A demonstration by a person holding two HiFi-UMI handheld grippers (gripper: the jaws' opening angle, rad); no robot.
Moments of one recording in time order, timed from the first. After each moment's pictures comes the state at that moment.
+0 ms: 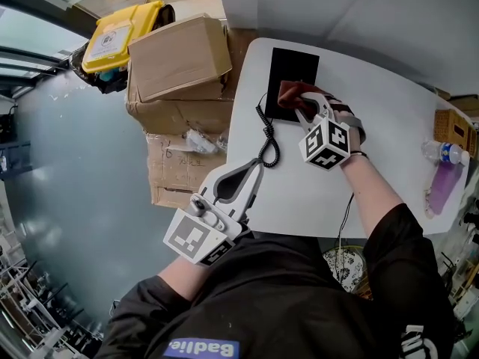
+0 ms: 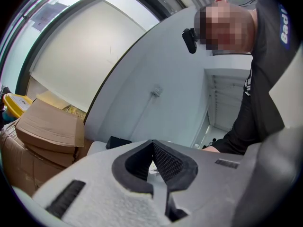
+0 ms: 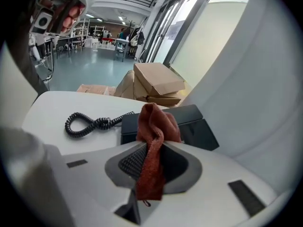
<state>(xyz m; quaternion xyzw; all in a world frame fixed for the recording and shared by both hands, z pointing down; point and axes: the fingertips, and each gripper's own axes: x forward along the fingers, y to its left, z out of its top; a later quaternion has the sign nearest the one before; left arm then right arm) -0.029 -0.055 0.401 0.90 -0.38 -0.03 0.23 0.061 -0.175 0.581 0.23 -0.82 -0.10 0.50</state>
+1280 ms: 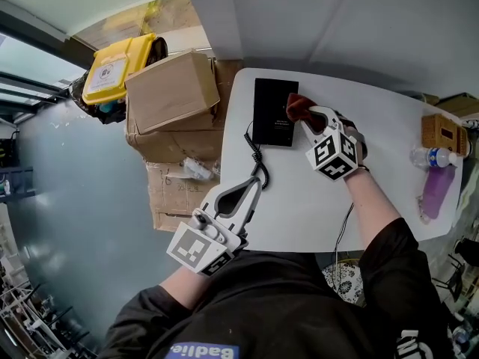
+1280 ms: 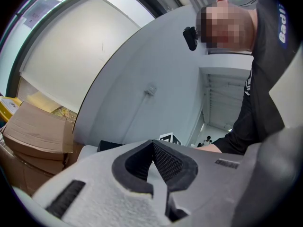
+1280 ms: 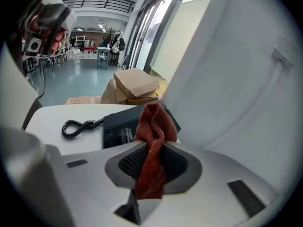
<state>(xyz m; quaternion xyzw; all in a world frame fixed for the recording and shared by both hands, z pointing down) -0.001 -0.068 0.385 0.91 -0.34 -0.03 0.23 0.119 -0.204 0.541 0.31 -0.83 -0.05 0.46</state>
